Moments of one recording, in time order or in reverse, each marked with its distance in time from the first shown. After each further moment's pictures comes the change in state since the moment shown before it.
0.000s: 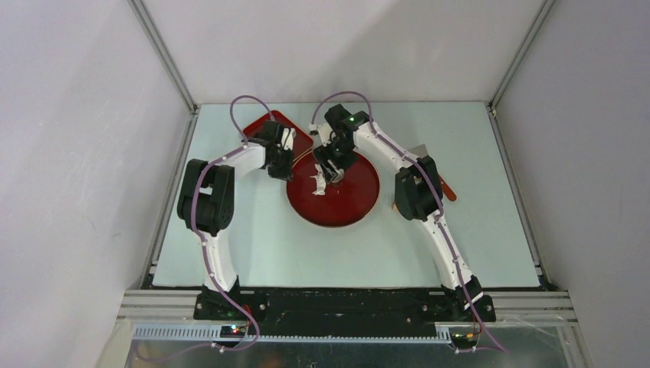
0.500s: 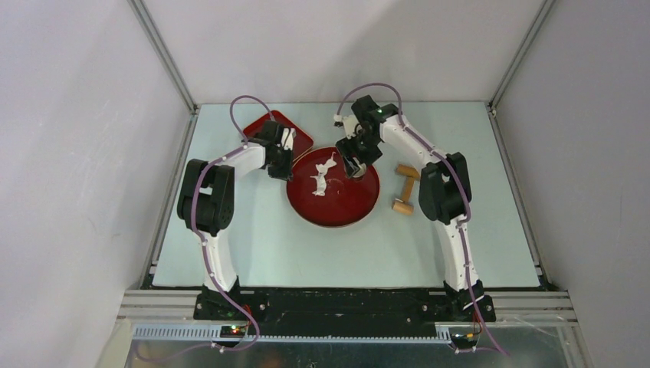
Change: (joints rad) left arm 0.000 0.000 0.000 0.000 0.001 0.000; right arm -0.097 -0.248 -0.277 0.022 -0.001 -0.013
